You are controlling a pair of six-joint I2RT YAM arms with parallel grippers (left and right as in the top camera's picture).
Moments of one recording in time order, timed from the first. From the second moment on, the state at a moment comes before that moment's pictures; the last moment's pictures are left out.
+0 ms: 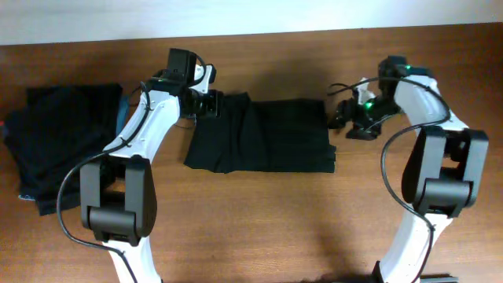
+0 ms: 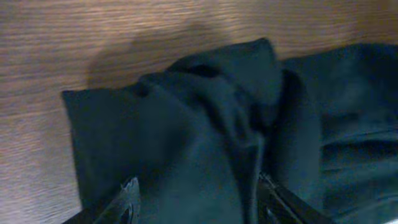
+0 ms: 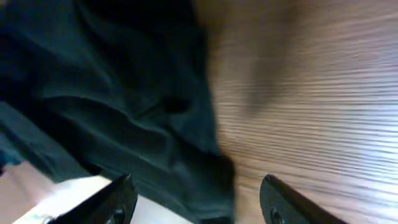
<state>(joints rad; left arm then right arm) -0.21 2.07 1.61 -0.68 0.29 -0.13 -0.13 2.14 1.61 -1.06 -0.55 0.09</state>
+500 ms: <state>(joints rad) -0.21 2.07 1.61 -0.78 0.16 -0.13 -0.02 2.12 1.38 -0.67 -0.71 0.30</state>
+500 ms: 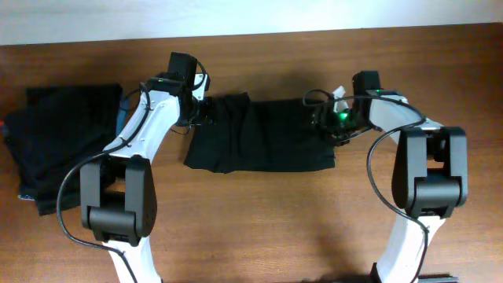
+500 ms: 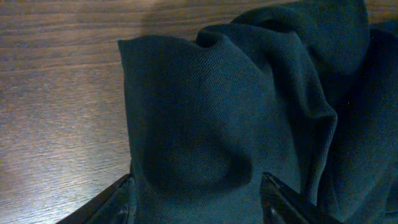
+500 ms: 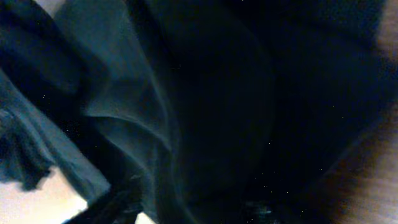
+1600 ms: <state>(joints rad) -0.21 2.07 1.61 -0.85 0.15 -0.13 -0.04 2.13 1.97 -1.23 -0.47 0.21</state>
